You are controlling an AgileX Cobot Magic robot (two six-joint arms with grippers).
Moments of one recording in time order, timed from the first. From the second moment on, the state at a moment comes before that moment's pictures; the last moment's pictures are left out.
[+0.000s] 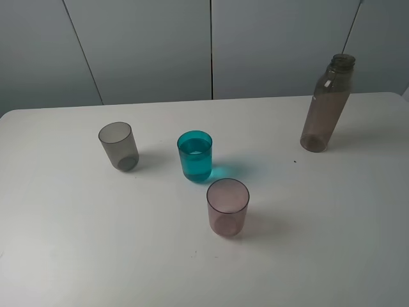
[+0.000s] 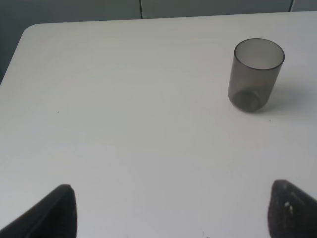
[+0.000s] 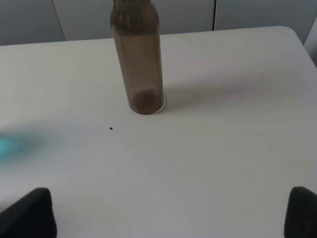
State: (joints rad) left arm -0.02 0.00 -0.51 0.01 1.08 -0.02; right arm -0.01 0.00 -0.51 0.02 1.10 0.04
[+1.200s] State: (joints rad) left arm -0.02 0.00 -0.51 0.01 1.08 -0.02; right arm 0.01 0.00 -0.51 0.02 1.10 0.04
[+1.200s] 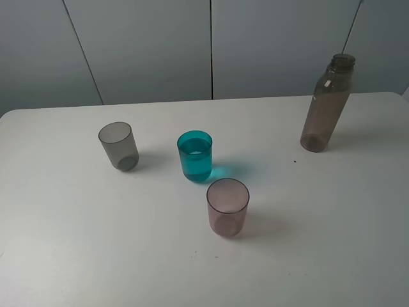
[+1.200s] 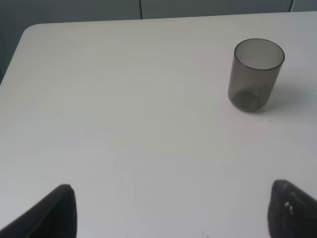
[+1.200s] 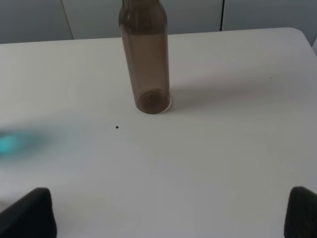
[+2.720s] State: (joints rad) left arm -0.02 0.00 -0.51 0.01 1.08 -0.02; right arm 0.01 0.00 -0.51 0.02 1.10 0.04
